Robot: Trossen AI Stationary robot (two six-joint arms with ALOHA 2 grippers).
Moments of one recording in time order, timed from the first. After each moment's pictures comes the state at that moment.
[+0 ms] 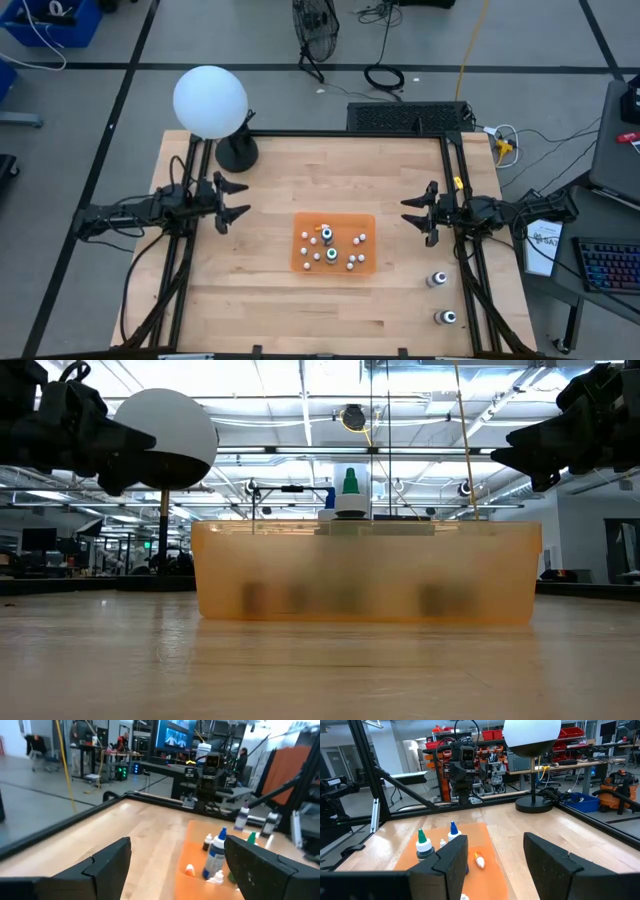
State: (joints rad) left arm 0.09 0.03 0.01 0.02 -0.10 -0.16; right arm 0.18 0.06 0.02 0.07 0.31 0.11
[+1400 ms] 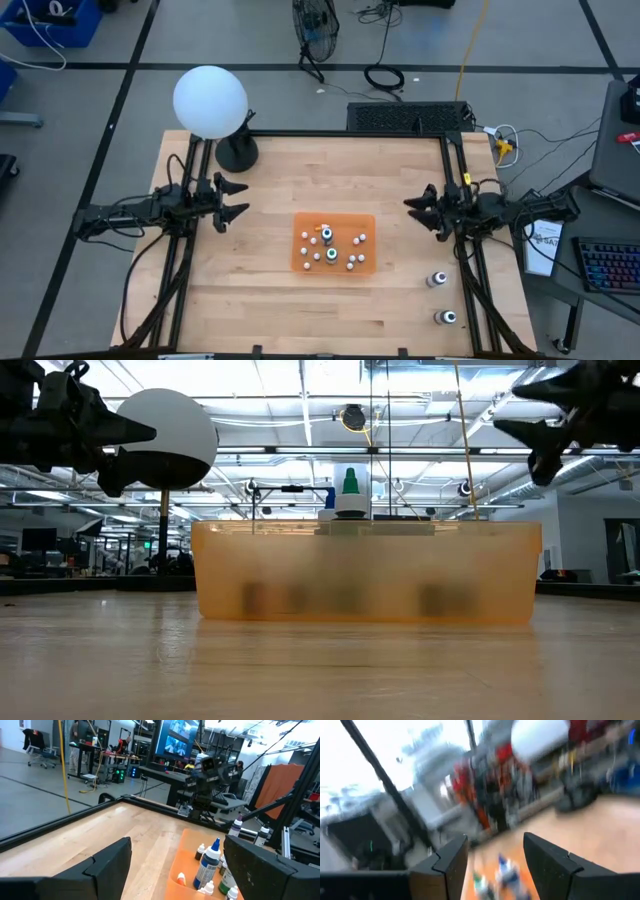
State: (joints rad) left arm 0.09 0.03 0.01 0.08 -0.11 -0.24; right arm 0.18 0.09 0.07 0.19 0.23 0.52
